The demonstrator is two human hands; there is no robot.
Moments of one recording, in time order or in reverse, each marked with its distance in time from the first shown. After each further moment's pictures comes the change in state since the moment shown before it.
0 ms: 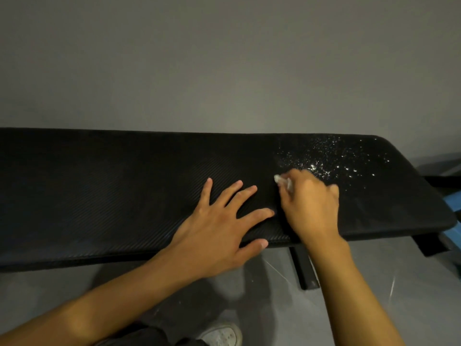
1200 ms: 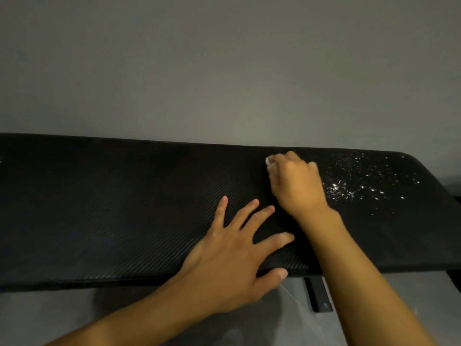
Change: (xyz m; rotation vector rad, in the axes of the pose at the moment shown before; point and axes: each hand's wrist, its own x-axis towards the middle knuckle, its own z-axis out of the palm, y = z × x) left_hand 0.003 0.000 0.000 -0.074 0.004 -0.011; right_hand 0.080 -0.040 0.025 0.049 -0.123 -0.226
